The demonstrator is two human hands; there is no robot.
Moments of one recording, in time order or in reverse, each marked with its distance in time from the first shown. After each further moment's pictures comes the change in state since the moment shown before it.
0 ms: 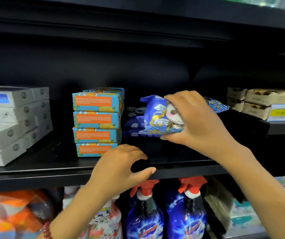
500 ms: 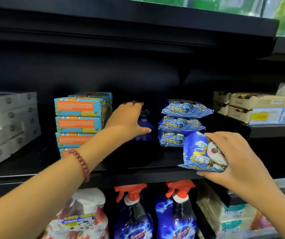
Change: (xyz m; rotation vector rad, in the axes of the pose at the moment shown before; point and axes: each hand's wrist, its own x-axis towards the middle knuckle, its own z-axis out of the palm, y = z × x) left_hand 0.122 0.014 -0.019 0.187 -0.117 -0.224; right_hand -0.107 0.073 -0.021 -0.059 0.003 0.168
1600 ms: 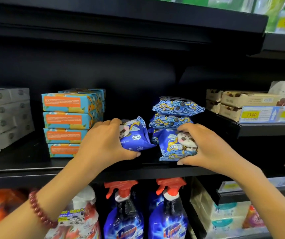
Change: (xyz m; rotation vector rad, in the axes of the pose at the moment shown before) left_hand -0.065 0.010 0.010 -0.023 0.103 -0.148; right_hand 0.044 0.014 0.009 0.123 -0.296 -0.060
